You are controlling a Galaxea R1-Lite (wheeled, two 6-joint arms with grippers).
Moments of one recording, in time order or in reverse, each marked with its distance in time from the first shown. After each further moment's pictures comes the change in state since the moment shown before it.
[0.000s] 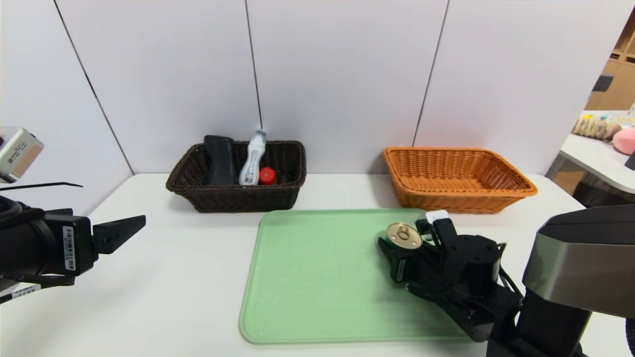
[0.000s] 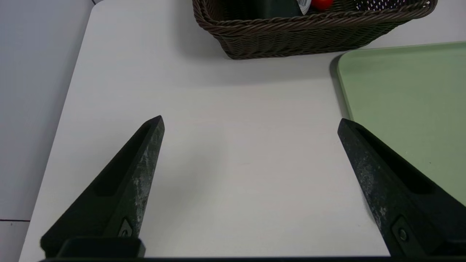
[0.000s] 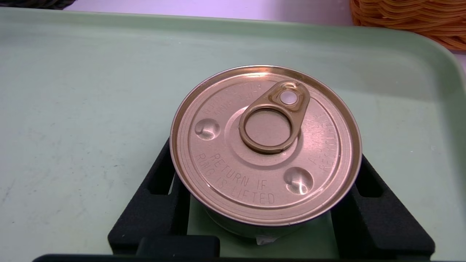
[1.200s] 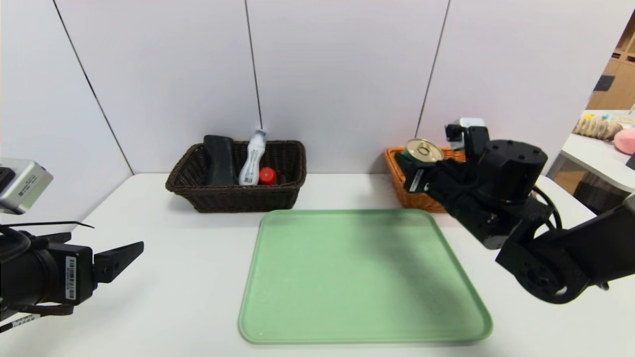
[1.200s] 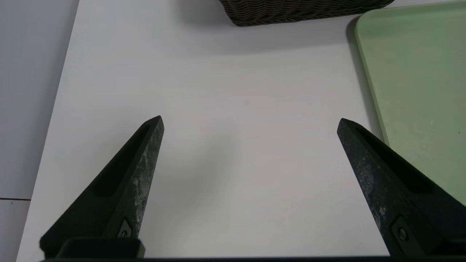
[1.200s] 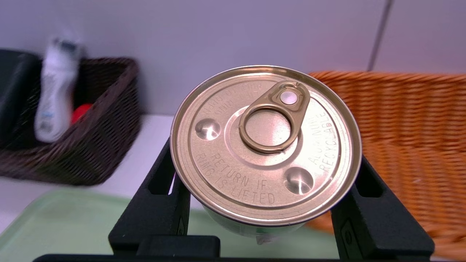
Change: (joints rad) left arm -0.002 -0.024 0.090 0.000 0.010 0.009; right arm -0.127 -0.284 -0.387 0.347 0.014 -0.064
